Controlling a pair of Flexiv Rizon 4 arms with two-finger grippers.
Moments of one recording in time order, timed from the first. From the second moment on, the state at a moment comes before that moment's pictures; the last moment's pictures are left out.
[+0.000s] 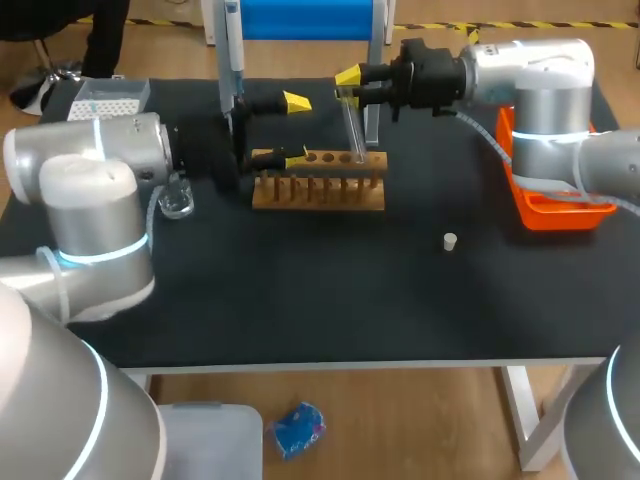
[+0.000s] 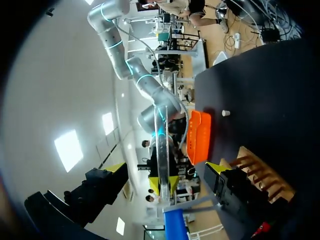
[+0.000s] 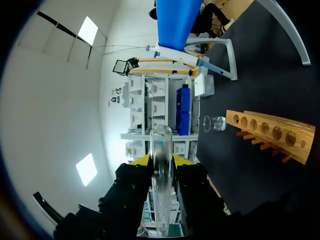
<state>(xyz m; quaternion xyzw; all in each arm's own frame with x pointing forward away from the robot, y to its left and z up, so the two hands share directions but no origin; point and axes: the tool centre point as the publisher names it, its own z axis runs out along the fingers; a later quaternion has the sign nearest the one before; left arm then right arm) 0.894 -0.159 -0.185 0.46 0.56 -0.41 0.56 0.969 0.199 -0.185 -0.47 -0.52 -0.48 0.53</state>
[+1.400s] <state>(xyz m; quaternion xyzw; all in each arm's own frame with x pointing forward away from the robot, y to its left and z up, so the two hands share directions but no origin) 0.889 -0.239 -0.181 0.51 0.51 -0.45 0.52 0.969 0.199 -0.185 -0.47 -0.52 -0.48 0.53</state>
